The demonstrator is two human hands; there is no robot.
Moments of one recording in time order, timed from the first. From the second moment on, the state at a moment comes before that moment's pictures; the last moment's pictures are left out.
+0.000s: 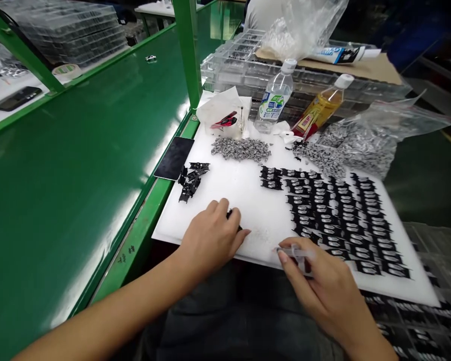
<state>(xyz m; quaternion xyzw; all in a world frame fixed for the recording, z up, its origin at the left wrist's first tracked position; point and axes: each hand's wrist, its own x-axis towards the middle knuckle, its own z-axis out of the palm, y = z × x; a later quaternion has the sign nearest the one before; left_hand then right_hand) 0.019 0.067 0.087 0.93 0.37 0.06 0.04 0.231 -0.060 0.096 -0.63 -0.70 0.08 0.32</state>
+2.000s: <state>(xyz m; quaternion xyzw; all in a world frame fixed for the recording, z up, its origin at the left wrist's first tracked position) 0.006 0.051 0.044 0.93 0.28 0.24 0.08 0.194 0.000 0.059 -0.27 -0.35 0.58 0.68</state>
